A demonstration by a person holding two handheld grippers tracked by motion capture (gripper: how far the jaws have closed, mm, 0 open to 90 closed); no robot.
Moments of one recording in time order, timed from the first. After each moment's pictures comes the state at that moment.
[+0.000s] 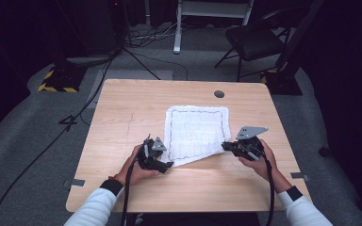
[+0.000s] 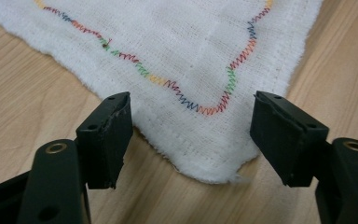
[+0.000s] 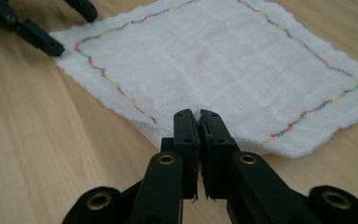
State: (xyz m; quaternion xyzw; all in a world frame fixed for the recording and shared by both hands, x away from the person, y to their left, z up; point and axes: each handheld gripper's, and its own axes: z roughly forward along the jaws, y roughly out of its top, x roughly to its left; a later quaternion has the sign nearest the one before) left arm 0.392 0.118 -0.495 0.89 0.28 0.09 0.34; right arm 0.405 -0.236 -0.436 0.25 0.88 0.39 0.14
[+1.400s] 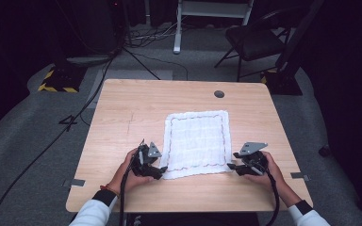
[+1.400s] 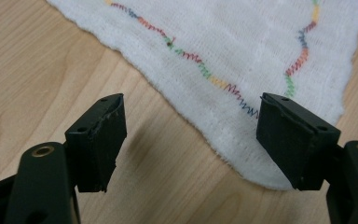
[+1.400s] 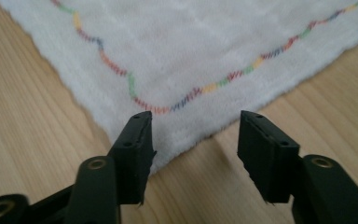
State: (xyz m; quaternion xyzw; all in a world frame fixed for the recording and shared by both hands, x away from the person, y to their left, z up) left arm 0.365 0.132 -0.490 0.89 0.30 0.13 0.30; right arm 0.383 -0.258 -0.480 0.27 0.90 0.31 0.15
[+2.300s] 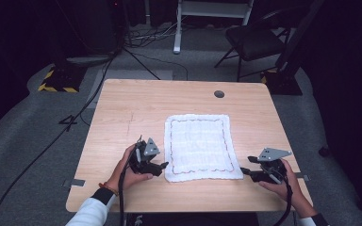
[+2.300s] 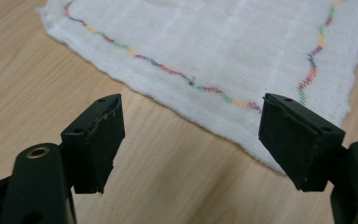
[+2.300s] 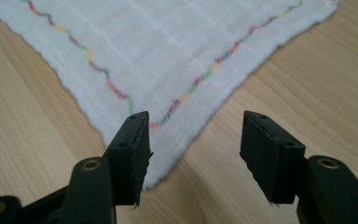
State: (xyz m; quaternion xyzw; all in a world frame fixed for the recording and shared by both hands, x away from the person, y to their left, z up) left arm 0.371 0.140 -0.466 0.87 0.30 0.15 0.35; right arm 0.351 -0.298 -0.460 0.30 0.87 0.35 0.16
